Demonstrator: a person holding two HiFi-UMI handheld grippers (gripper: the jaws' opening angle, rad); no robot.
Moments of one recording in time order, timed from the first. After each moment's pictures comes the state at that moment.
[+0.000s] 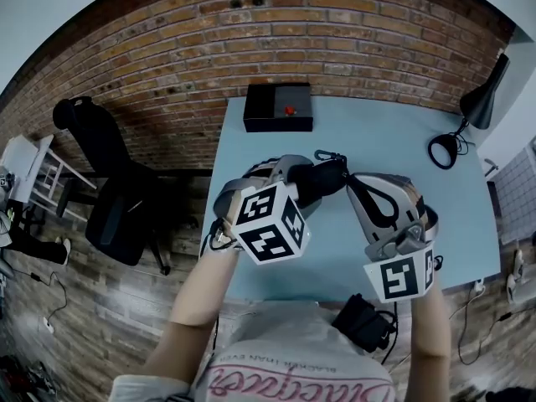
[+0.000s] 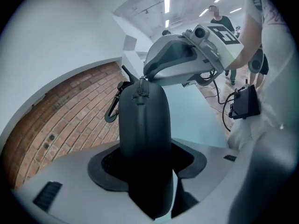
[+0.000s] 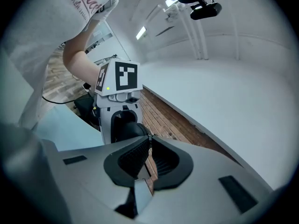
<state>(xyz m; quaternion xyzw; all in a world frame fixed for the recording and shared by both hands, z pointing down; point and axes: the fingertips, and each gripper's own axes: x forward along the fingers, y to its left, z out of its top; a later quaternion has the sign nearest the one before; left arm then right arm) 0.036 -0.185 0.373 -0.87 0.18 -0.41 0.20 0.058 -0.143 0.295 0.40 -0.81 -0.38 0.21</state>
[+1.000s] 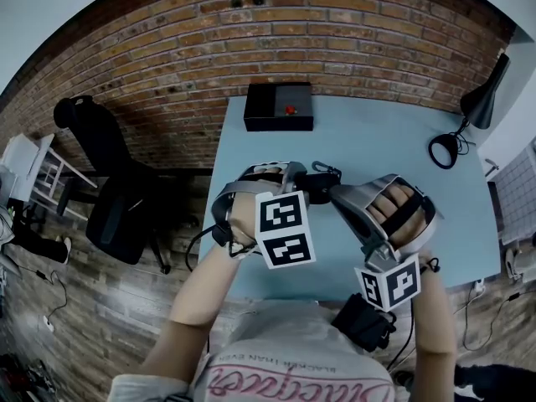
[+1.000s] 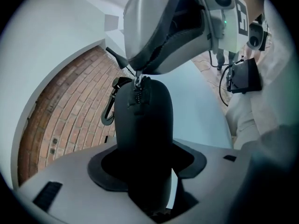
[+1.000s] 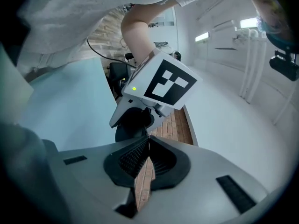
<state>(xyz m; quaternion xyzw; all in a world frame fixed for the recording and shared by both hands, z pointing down) 0.021 -0.186 0.405 -0.79 0.17 -0.54 0.24 0.030 -0.132 0.326 0.27 -0.66 -0.60 0.38</state>
